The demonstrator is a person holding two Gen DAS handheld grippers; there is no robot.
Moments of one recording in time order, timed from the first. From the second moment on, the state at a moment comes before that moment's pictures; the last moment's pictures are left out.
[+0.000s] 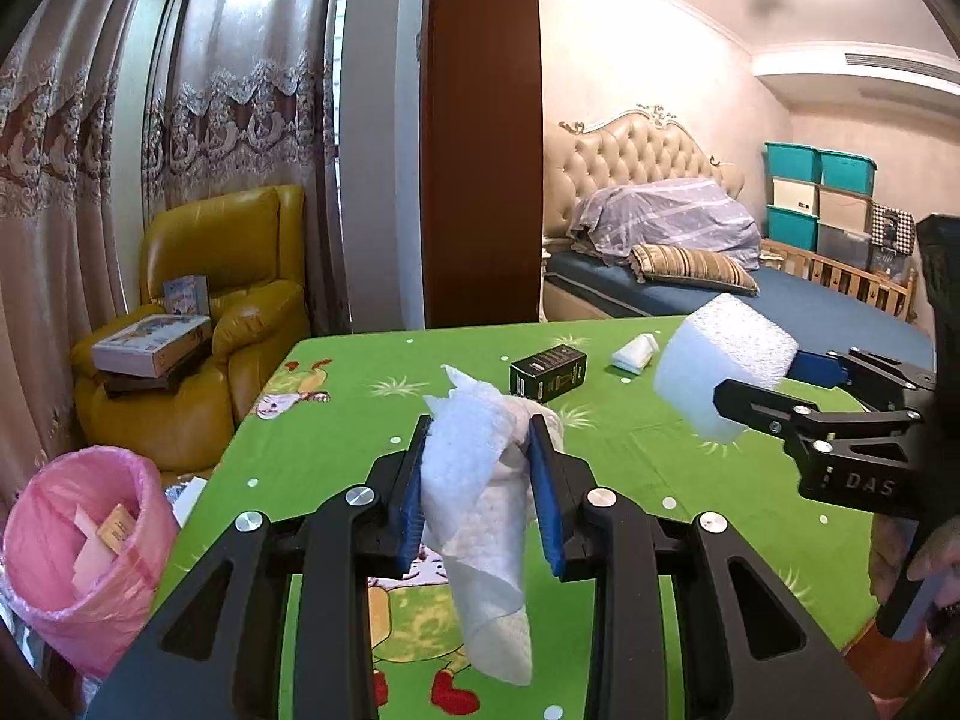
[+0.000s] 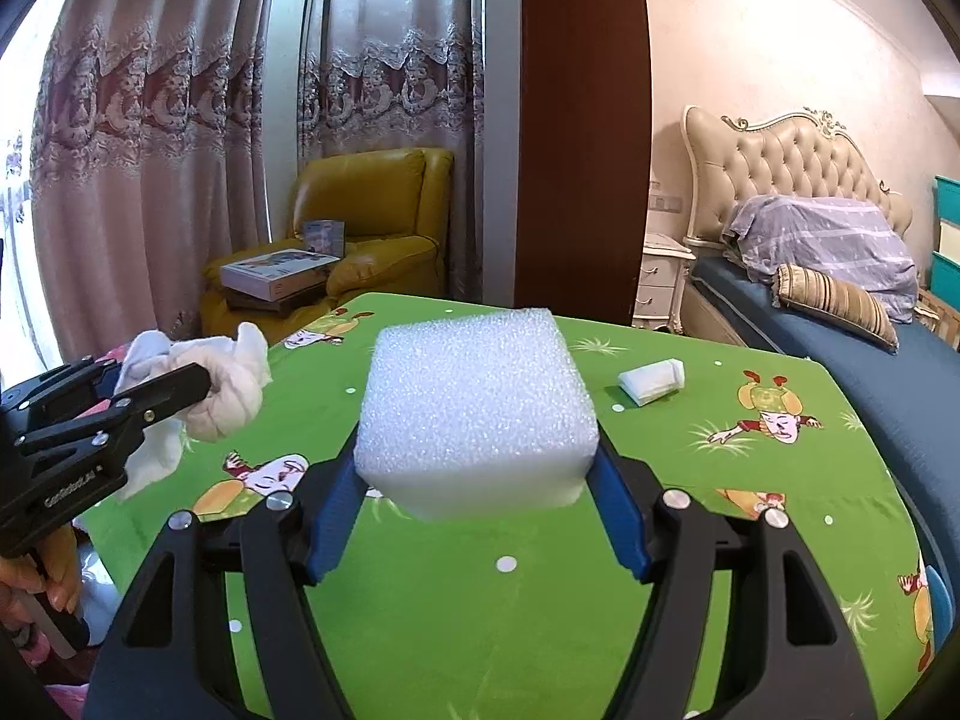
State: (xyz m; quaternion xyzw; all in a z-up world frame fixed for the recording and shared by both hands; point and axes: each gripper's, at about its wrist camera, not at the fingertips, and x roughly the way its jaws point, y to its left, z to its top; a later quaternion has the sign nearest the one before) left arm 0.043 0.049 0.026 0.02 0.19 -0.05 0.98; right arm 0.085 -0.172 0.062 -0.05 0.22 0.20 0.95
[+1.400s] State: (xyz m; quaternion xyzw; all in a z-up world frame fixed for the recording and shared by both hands) left arm -0.013 0.193 0.015 -0.01 0.19 0.09 0.98; right arm 0.083 0.031 0.053 -0.13 0.21 0.37 0.89
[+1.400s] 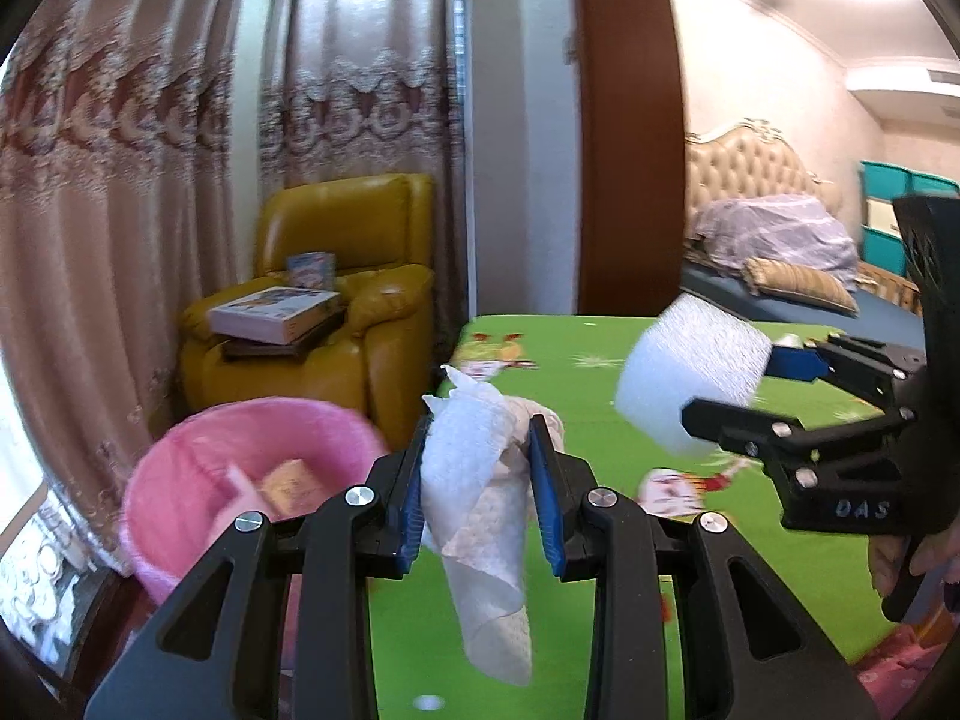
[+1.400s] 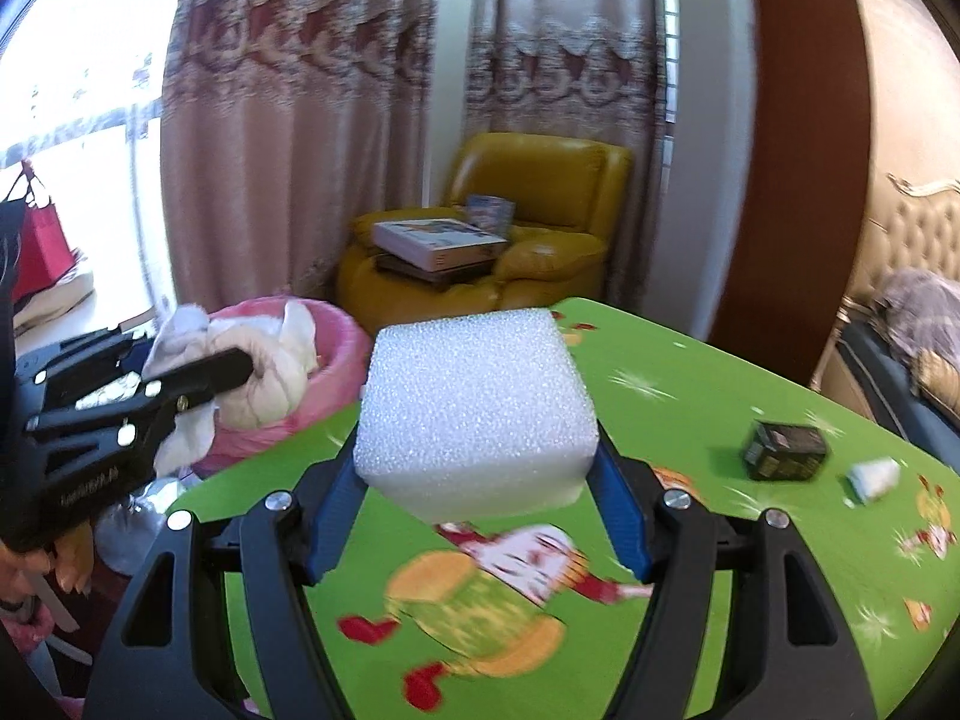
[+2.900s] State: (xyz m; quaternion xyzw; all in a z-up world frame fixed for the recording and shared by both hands) left arm -0.006 0.386 0.011 -0.07 0.22 0.25 0.94; right arm 0.156 0.155 0.048 -0.12 0.23 0.46 0.85
